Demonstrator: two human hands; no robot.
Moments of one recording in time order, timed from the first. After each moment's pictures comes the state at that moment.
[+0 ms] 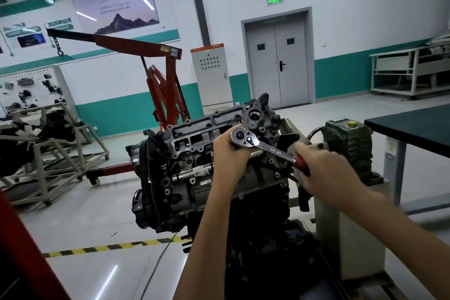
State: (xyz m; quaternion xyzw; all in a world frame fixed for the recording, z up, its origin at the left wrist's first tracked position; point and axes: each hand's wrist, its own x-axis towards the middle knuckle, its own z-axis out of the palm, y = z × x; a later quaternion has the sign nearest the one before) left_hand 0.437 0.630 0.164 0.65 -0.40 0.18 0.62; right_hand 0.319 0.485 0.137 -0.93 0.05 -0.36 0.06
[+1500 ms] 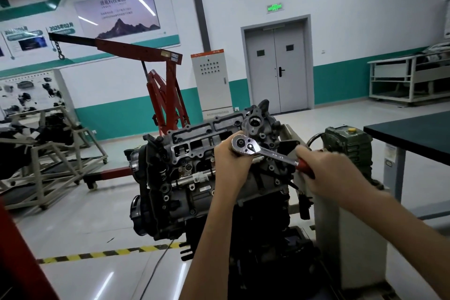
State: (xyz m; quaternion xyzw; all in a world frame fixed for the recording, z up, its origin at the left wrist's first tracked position) left_hand 0.439 0.627 0.162 0.64 -0.40 0.20 0.62; right_hand 0.315 0.477 0.149 -0.94 0.03 -0.34 0.03
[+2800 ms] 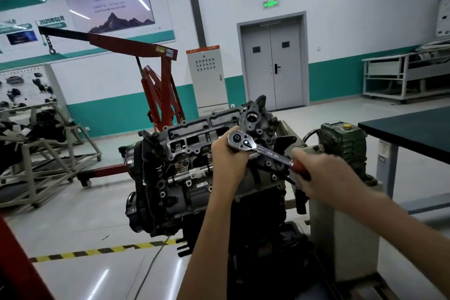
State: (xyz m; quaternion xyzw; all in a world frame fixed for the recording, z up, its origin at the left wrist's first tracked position) left_hand 0.438 0.627 0.160 0.63 -0.39 0.19 0.64; right_hand 0.311 0.486 0.143 -0.94 0.03 -0.33 0.04
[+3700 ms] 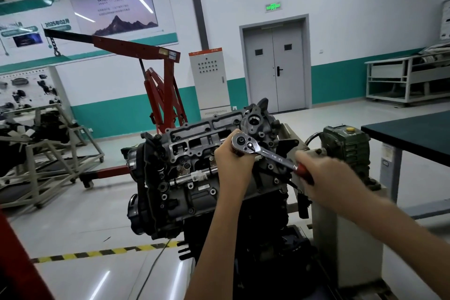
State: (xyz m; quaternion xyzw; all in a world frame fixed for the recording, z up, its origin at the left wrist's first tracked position) left_hand 0.433 0.619 0.155 0.62 -0.36 0.22 0.66; right_hand 0.311 0.484 0.142 -0.95 0.04 -0.31 0.07
